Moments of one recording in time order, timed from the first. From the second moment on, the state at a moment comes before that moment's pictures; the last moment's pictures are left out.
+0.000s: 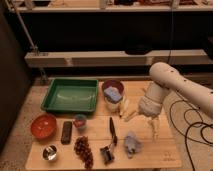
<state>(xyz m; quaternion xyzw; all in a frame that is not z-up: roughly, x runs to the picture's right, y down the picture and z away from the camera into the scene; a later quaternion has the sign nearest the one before) 0.151 0.176 0.626 -0.49 -0.36 -0.20 0.77</state>
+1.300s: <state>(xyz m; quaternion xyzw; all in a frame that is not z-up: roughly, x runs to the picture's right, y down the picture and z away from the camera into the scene) 0.154 0.251 0.679 -0.44 -0.36 -0.20 0.80</state>
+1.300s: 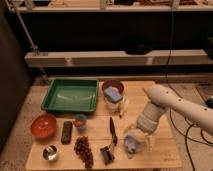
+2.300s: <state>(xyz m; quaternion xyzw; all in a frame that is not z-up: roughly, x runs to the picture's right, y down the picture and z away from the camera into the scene) 0.165 0.285 0.738 -0.42 -0.37 -0.21 0.80</state>
